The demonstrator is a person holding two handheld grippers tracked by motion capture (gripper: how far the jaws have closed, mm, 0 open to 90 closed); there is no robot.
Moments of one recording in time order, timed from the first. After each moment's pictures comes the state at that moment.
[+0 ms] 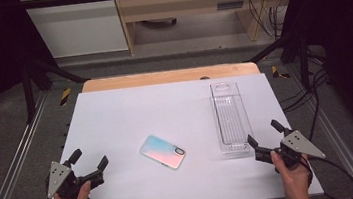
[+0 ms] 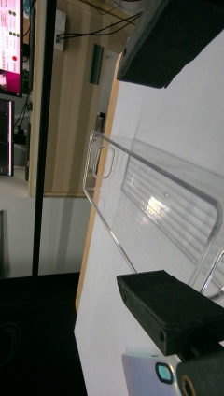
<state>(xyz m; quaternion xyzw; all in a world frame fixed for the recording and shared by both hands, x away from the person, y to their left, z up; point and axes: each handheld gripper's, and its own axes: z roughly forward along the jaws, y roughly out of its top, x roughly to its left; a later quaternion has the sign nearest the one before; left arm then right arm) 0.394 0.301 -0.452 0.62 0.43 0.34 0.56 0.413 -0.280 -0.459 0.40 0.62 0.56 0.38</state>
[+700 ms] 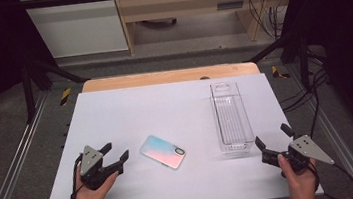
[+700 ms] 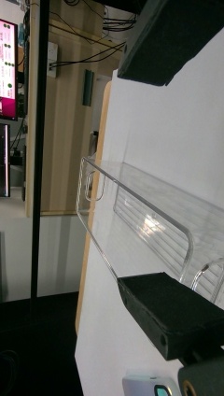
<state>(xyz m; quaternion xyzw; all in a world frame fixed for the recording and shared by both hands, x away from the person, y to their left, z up) 0.432 0.244 -0.441 0.73 0.40 0.27 0.48 0.400 -0.292 -0.461 0.43 0.60 0.55 0.40</state>
